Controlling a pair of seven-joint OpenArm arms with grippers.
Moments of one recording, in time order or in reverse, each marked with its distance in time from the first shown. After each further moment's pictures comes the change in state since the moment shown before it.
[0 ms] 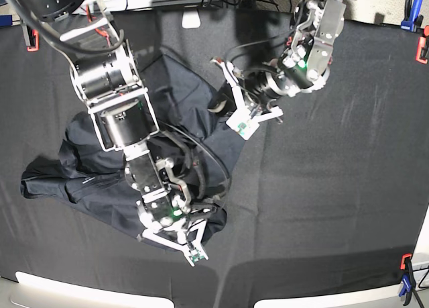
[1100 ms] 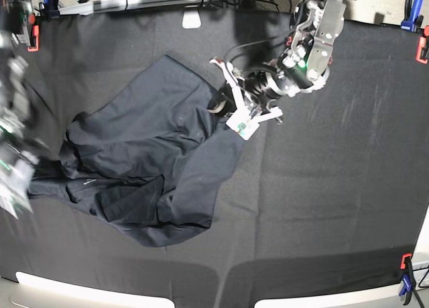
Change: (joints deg) left arm 0.0 0.0 0.0 0.0 -0.2 0.0 -0.4; right arm -39.1 33.8 41.4 54.2 10.9 12.8 -22.9
